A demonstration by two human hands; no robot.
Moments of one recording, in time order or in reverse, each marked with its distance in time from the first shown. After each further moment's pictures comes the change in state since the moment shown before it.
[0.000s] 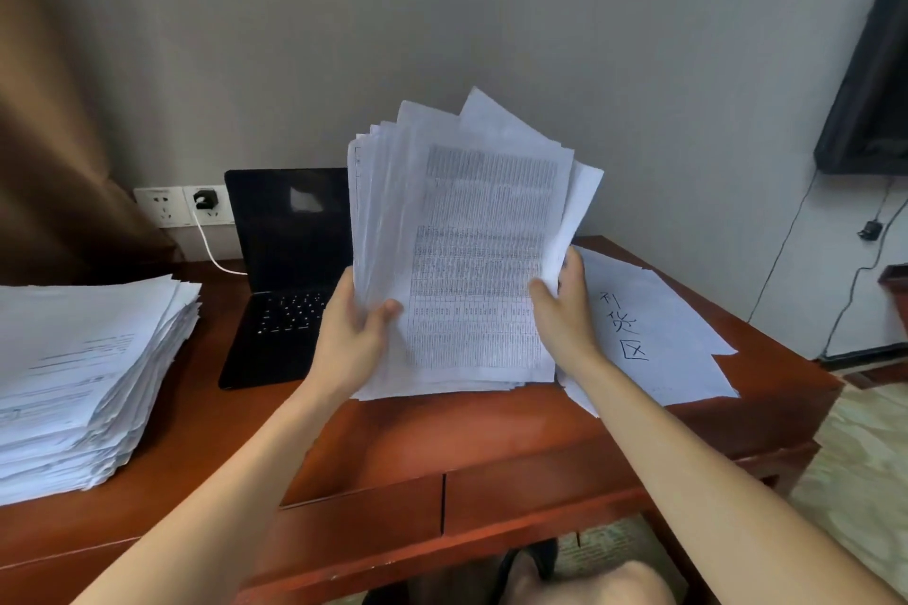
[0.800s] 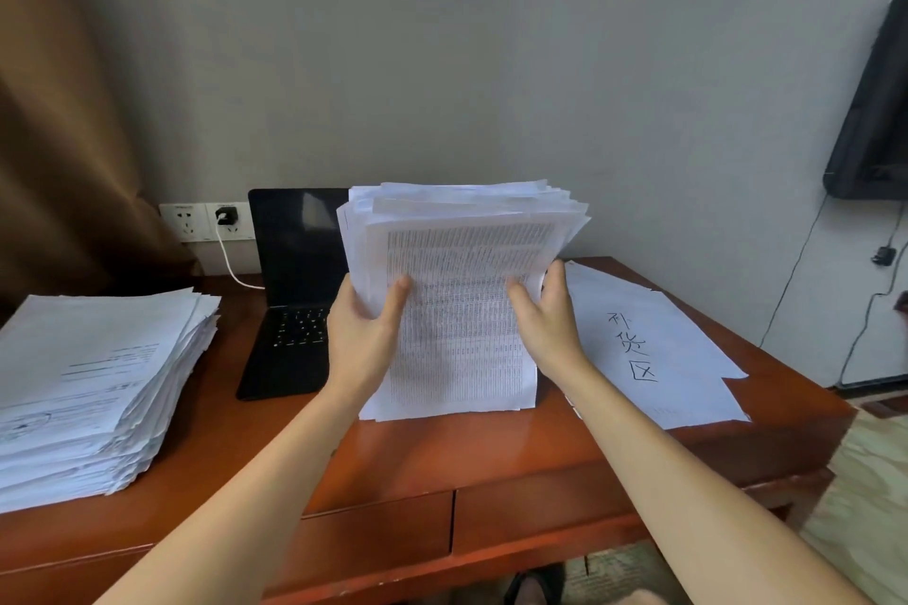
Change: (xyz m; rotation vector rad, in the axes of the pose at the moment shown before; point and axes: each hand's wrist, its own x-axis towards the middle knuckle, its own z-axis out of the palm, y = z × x) left_hand 0.005 0.018 0.006 -0.061 0.217 -0.053; right_hand -0.011 -0.039 0.025 0.029 -0.060 -0.098
